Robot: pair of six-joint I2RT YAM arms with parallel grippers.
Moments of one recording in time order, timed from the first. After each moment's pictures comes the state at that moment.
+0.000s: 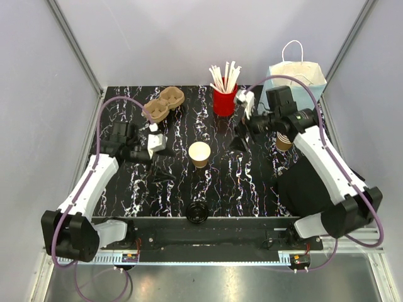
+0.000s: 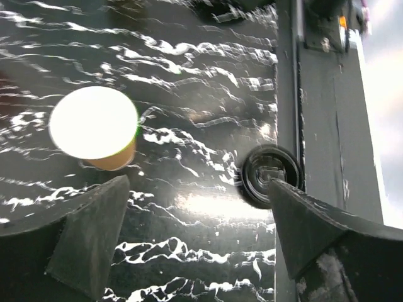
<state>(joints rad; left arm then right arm) -0.14 1.18 0.98 -0.83 1.19 0.89 0.38 1.46 1.51 -0.79 -0.76 -0.26</state>
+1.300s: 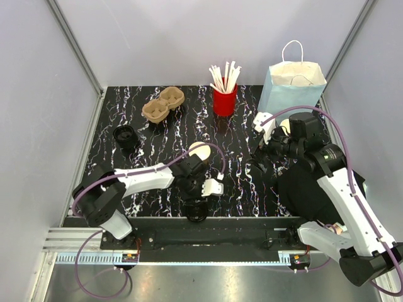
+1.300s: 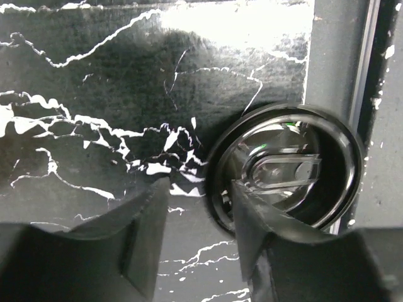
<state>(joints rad) -0.88 1.57 0.84 -0.51 0.40 0.66 0.38 1.01 1.20 -0.81 -0.46 -0.49</state>
